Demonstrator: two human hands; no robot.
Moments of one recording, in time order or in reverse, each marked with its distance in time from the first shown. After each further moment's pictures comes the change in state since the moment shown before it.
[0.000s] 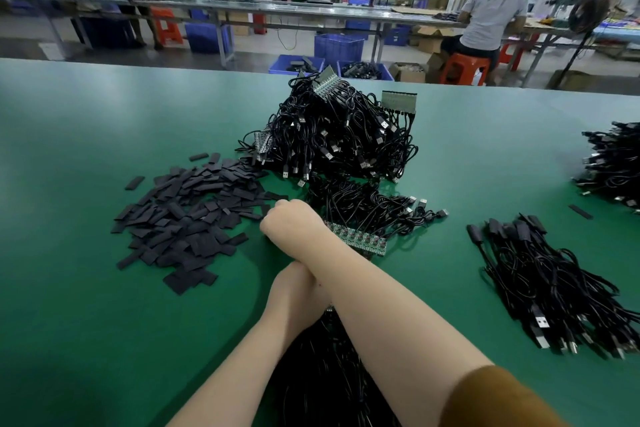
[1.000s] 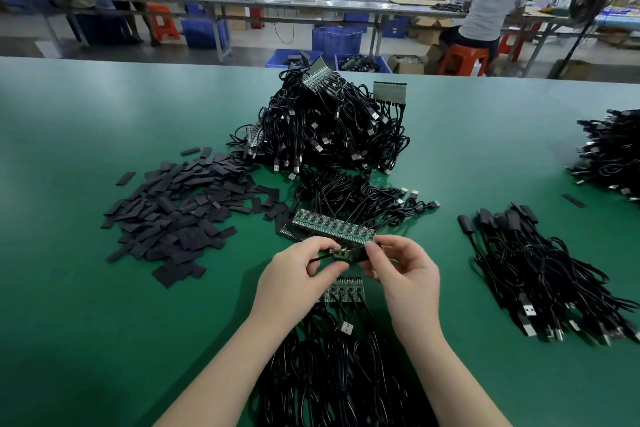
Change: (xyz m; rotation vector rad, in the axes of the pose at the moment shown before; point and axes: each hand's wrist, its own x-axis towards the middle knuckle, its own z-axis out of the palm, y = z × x) left_hand -0.007 0.004 0.004 -0.215 0.112 0.262; right_hand -0.176 -0.002 0.050 1.817 0.975 0.868
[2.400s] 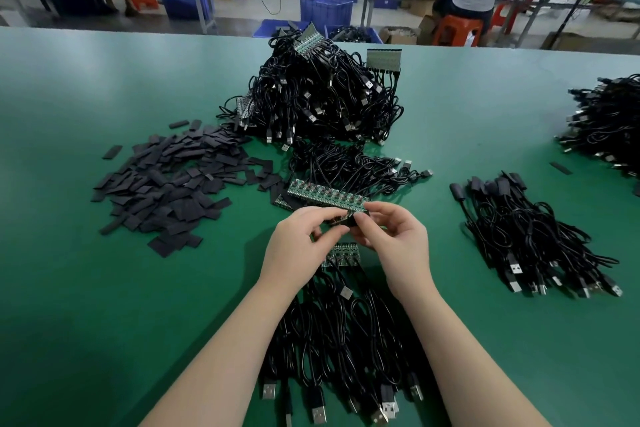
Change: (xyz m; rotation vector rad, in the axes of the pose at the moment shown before) left_hand 0.002 -0.005 0.015 -0.118 0.050 0.122; right_hand 0.003 0.002 -0.001 0.003 -0.075 0.059
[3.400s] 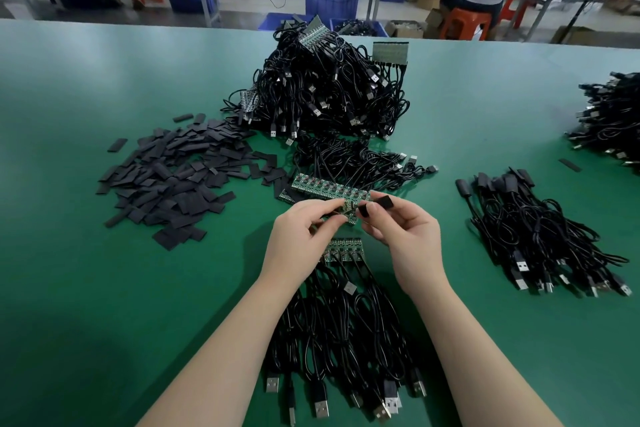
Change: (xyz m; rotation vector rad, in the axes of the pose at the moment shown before) left_hand 0.000 0.003 -0.003 -0.085 0.044 -0.005; right_hand -0.003 -0.013 -0.003 0.069 -0.064 0.004
